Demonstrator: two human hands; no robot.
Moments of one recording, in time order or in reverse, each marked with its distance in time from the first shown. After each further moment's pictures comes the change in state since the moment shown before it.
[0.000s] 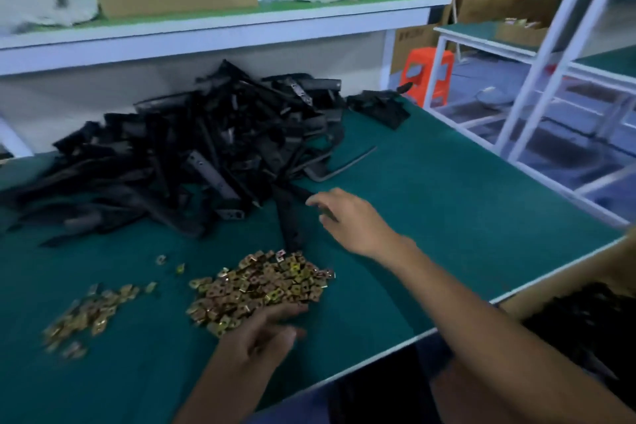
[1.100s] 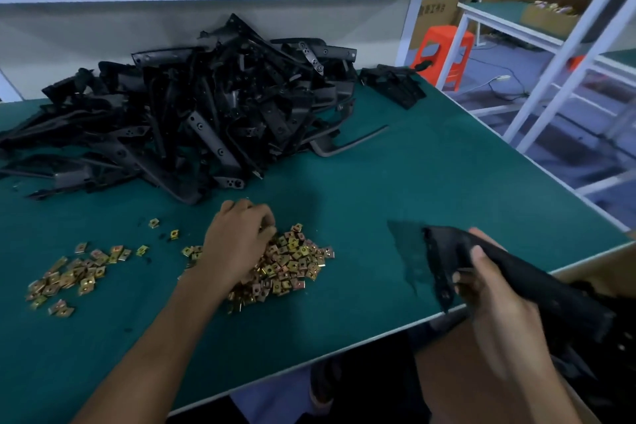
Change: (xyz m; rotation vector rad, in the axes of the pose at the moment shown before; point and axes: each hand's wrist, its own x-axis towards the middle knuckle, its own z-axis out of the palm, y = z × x) left_hand 0.129 -0.002 -0.040 0.916 0.382 0.281; right_hand -0.174 0.032 -0.015 1.187 0.747 0.598
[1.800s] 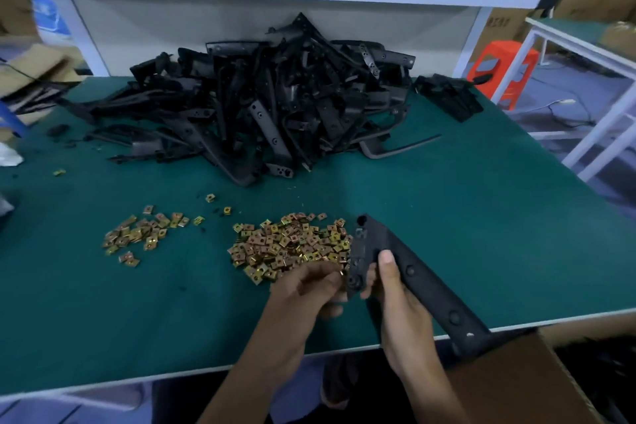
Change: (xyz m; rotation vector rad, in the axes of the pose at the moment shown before) left_hand -0.116 0.060 0.007 -1.564 -0.133 -0.638; right_hand -0.051 0.081 0.102 -0.274 -0.291 0.088
